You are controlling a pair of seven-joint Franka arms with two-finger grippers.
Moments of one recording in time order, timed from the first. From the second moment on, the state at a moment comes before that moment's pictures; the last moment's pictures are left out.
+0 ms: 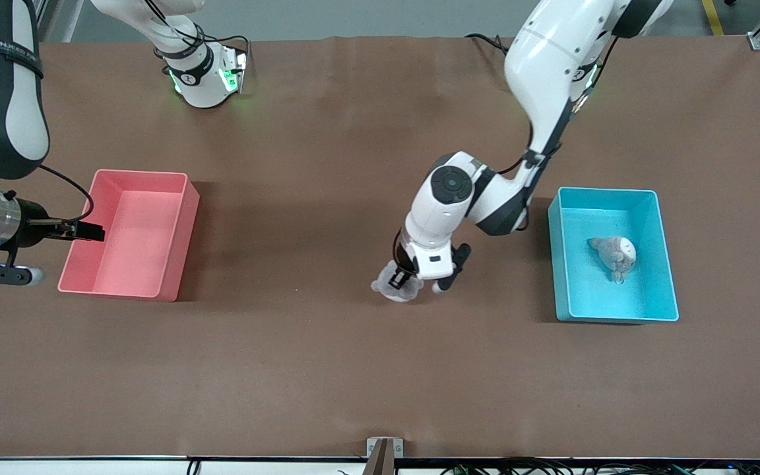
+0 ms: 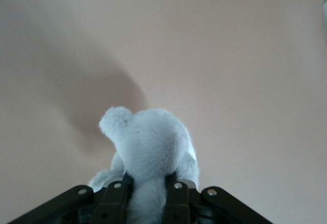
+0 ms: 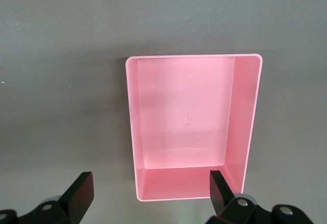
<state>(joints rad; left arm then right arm) -0.57 0.66 -0.07 -1.53 0.00 2.49 -1.61 0.05 0.29 -0.11 -1.49 -0.01 1.57 0.03</state>
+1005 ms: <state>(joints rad) 0.00 0.35 -0.07 -1.78 0.01 2.07 -0.63 0.00 0.15 -0.10 -1.62 -0.02 1.66 0.01</state>
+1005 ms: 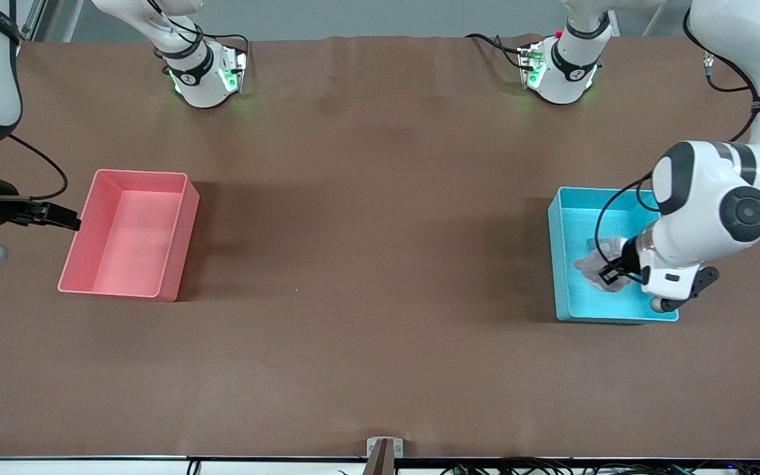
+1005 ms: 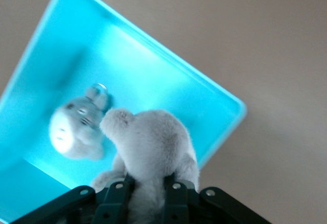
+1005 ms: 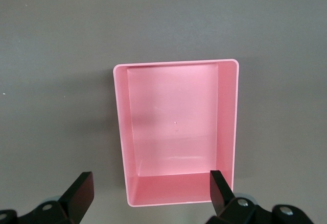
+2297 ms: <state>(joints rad) 0.05 0.22 -0.07 -1.39 0.01 1.65 -0.21 -0.01 0.13 -0.10 -1.56 -0.02 1.56 0.01</state>
